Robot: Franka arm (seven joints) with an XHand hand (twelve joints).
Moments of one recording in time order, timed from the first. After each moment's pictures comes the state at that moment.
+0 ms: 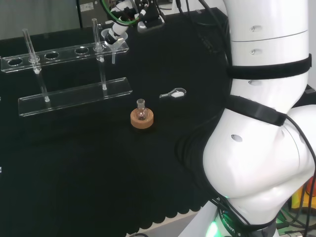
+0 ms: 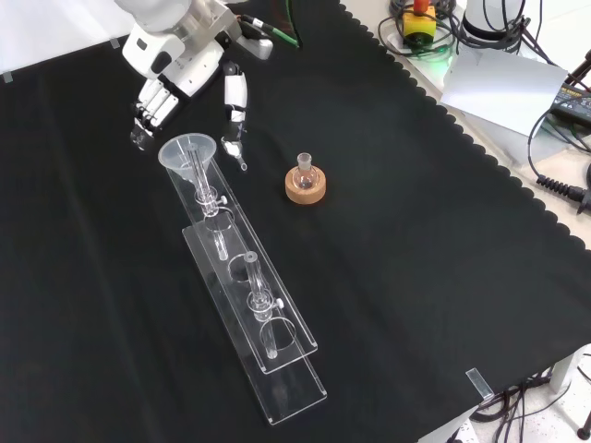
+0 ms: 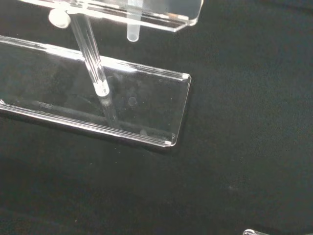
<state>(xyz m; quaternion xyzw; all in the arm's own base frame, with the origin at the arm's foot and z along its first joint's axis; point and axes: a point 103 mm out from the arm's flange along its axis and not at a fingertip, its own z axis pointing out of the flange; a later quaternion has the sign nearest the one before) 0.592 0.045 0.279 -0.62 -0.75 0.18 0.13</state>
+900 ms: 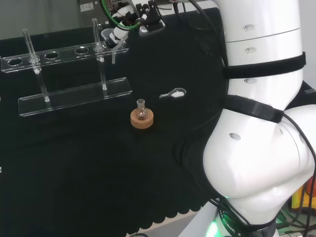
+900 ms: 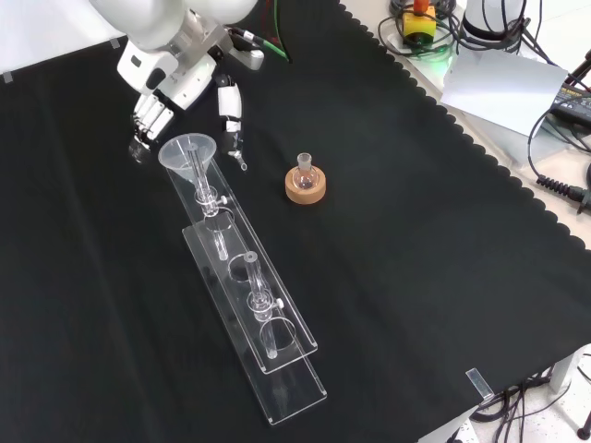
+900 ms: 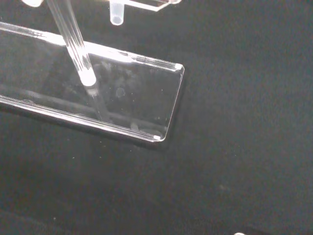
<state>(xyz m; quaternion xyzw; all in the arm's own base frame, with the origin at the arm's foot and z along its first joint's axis) 0.604 0.039 0.257 -0.61 -0.76 0.20 0.12</state>
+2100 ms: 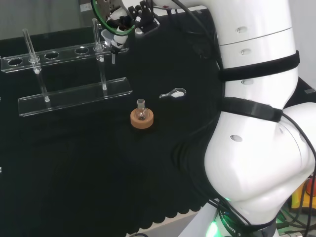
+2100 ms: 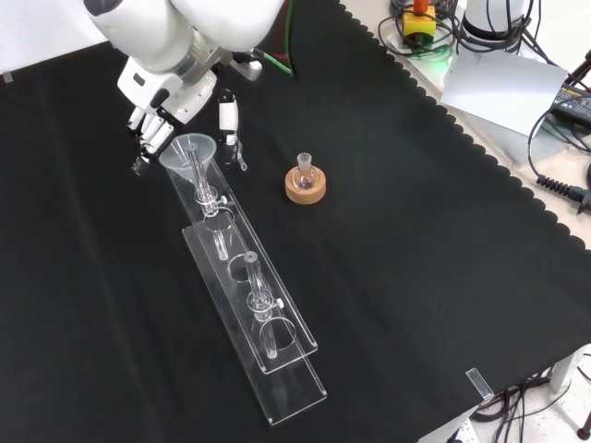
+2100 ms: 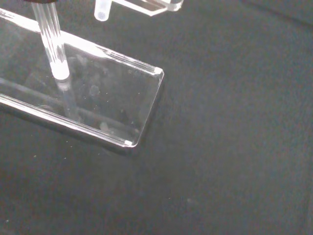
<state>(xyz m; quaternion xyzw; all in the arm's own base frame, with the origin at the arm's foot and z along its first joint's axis) 0.616 0.050 0.256 -0.60 -0.76 0.24 0.06</state>
